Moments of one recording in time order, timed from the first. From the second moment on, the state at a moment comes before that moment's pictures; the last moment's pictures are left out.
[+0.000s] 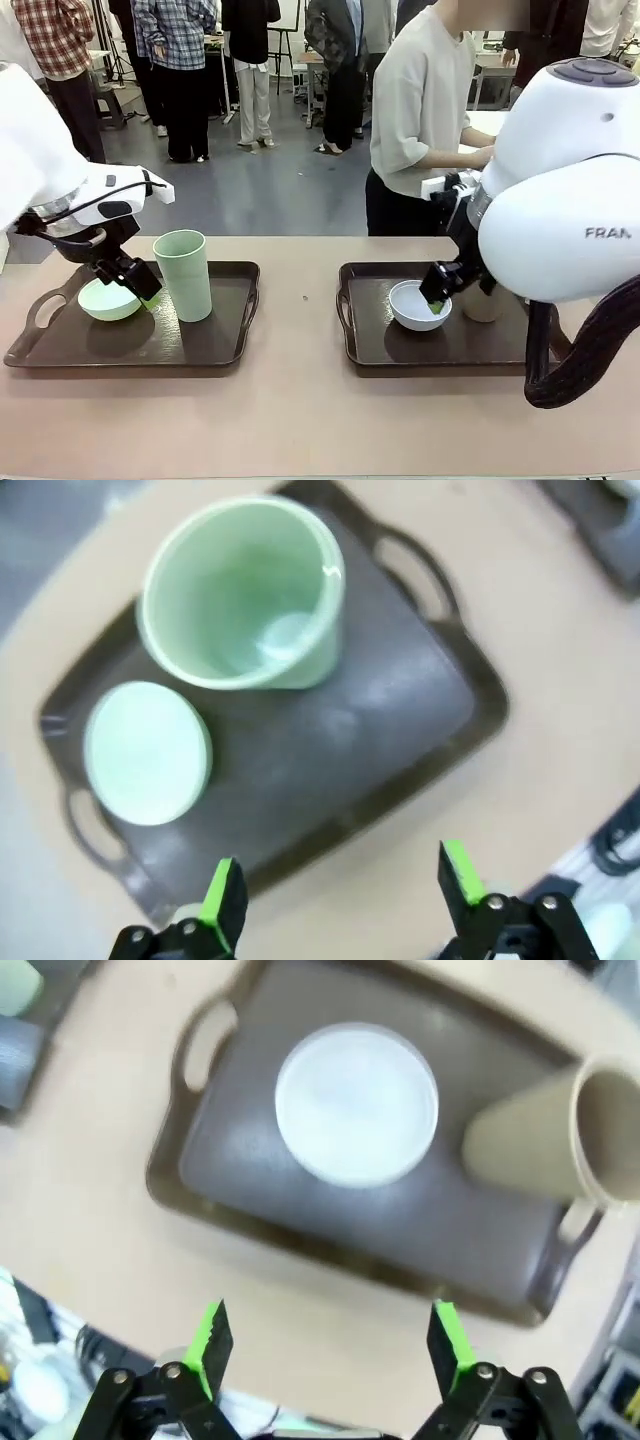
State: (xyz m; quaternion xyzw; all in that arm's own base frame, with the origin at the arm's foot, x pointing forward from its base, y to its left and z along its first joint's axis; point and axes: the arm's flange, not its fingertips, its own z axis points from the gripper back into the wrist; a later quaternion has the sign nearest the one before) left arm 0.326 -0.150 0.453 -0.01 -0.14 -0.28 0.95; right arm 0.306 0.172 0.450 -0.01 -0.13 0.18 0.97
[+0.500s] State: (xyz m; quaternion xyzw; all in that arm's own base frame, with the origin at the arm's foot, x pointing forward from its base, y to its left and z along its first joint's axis) left arm 0.311 -0.153 0.468 -0.05 -0.14 -0.28 0.95; right arm 0.297 0.167 0.446 0.01 -0.09 0.16 0.98
